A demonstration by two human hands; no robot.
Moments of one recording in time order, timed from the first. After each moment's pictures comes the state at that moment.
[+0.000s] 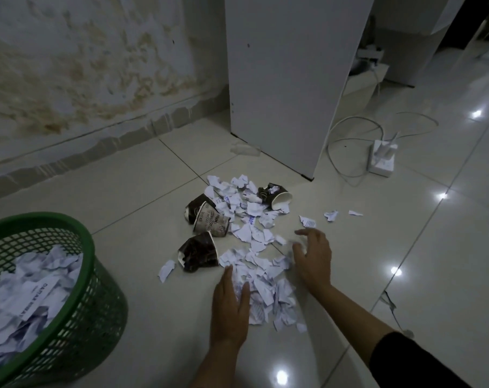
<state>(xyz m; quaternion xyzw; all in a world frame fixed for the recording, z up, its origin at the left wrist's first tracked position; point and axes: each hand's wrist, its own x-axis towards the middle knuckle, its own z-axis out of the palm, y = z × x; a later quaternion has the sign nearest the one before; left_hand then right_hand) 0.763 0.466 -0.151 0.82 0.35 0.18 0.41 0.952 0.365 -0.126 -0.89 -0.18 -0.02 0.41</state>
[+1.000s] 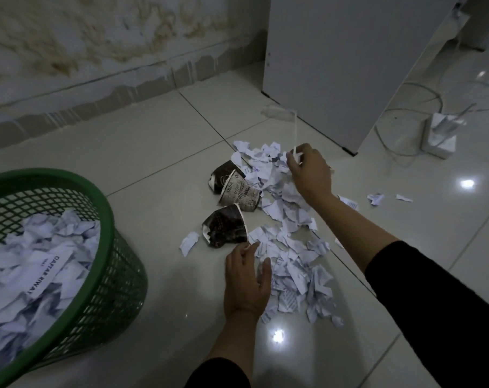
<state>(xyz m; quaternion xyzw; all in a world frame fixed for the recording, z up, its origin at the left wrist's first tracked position) 0.767 0.500 -0.157 0.84 0.34 0.24 0.35 1.018 0.520 -0.077 -0.91 -0.27 -0.03 0.32</state>
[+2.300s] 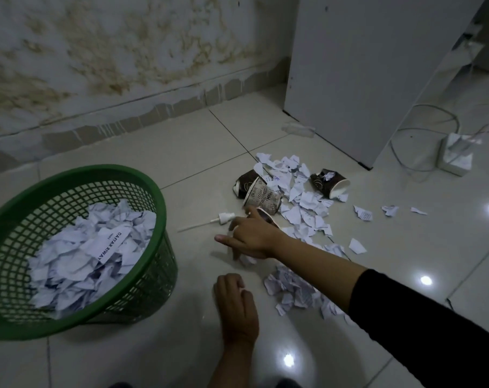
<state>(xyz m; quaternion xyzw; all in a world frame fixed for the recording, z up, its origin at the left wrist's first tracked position) 0.694 0.489 -0.150 0.78 0.41 0.36 0.31 0.851 0.548 -0.076 -0.70 -0.70 0.14 0.06</state>
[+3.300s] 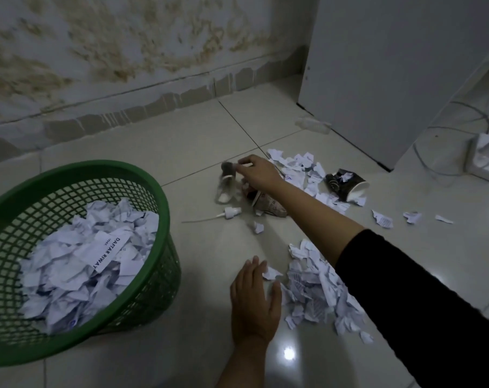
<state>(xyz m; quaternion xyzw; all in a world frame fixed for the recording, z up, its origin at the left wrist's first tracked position) 0.716 0.496 -0.167 0.85 0.39 0.24 0.27 0.911 0.636 -0.037 -0.79 -0.34 0.31 0.41</state>
